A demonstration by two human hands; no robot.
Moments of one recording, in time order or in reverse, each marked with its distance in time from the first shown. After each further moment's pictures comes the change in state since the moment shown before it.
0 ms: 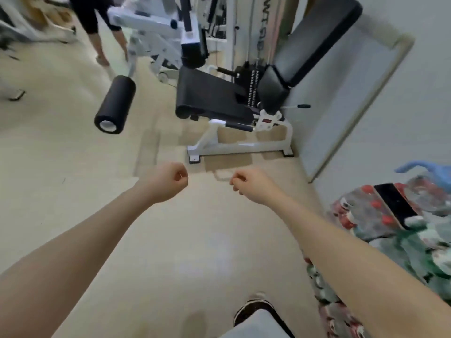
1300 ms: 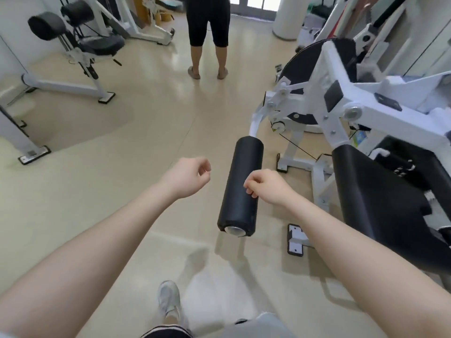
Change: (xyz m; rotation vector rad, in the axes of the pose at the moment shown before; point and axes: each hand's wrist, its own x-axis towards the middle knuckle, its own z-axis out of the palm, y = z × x) left_hand 0.464 -0.590 -0.389 -0.160 0.187 -0.194; right_hand 0.743 -0.469 0.210 -0.010 -0.197 -0.151
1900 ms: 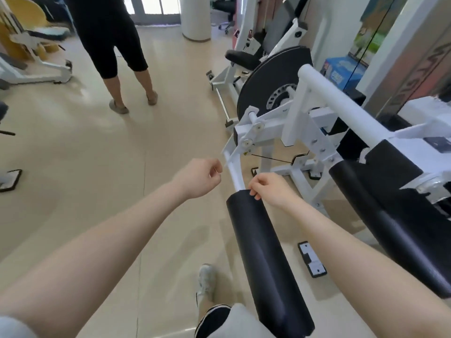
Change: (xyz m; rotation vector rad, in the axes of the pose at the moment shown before) left_hand 0.380 -0.008 -0.093 0.149 -0.283 0.433; right_hand 0.289 -0.038 -0.076 0.259 0.364 0.344
